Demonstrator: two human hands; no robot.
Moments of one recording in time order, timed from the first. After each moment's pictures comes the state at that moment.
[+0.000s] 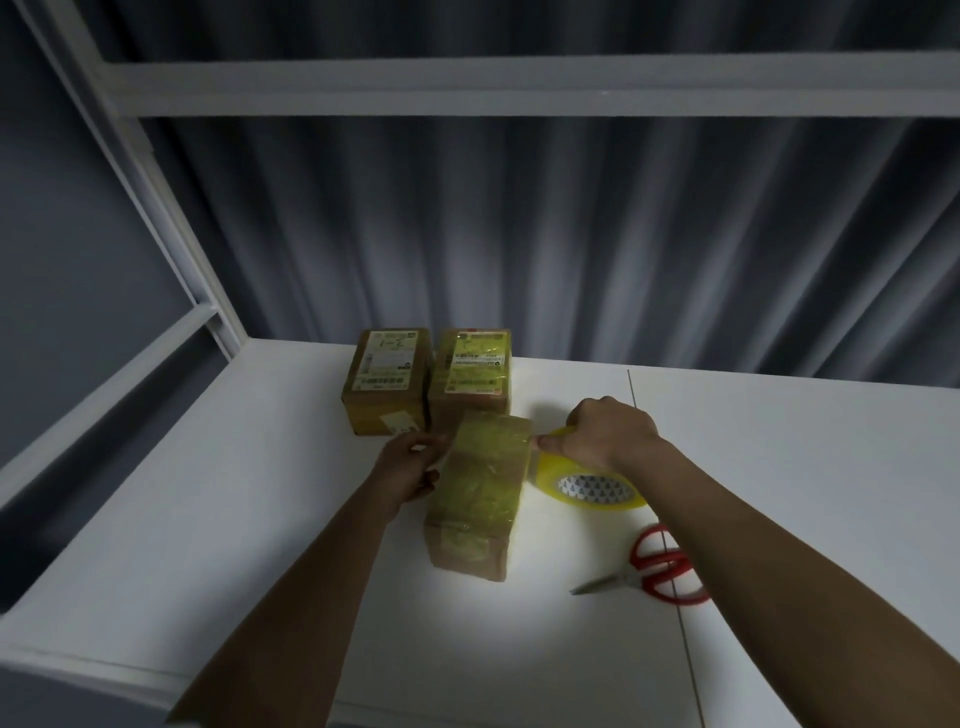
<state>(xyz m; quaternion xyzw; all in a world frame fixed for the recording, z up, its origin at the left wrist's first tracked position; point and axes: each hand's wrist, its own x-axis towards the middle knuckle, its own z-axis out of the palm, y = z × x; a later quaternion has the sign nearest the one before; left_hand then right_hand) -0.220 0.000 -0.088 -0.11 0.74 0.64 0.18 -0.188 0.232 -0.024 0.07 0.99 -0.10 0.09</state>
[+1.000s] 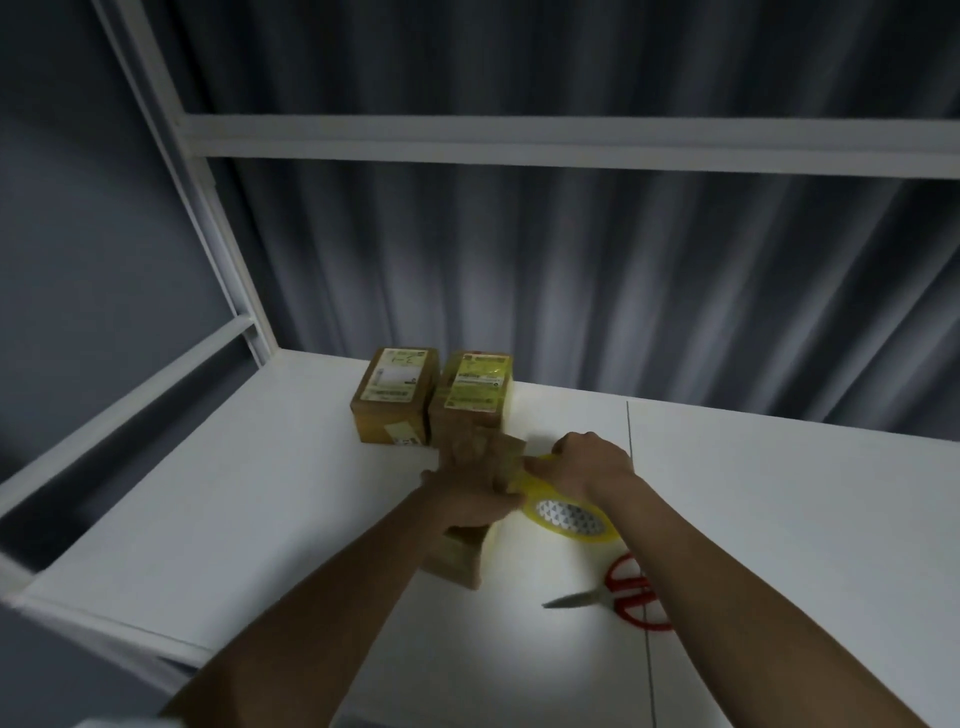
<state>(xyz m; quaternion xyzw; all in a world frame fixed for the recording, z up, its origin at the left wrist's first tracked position) -0.181 0.068 -0.050 0.15 0.96 0.13 0.22 -0.179 0.232 -0.031 0.06 0.98 -0.13 0.09</state>
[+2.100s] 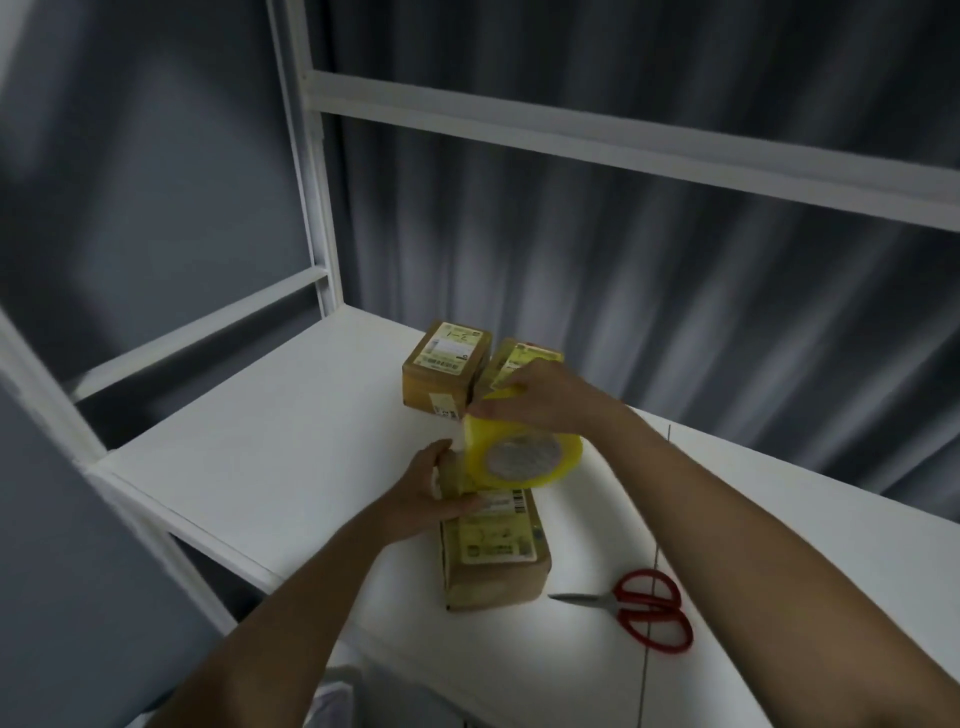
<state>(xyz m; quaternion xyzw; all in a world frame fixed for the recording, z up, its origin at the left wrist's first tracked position) -0.133 -0.003 -0.095 0.01 0.81 0.57 0.12 -0.189 0.171 0.047 -0.22 0.95 -0.19 0.10</state>
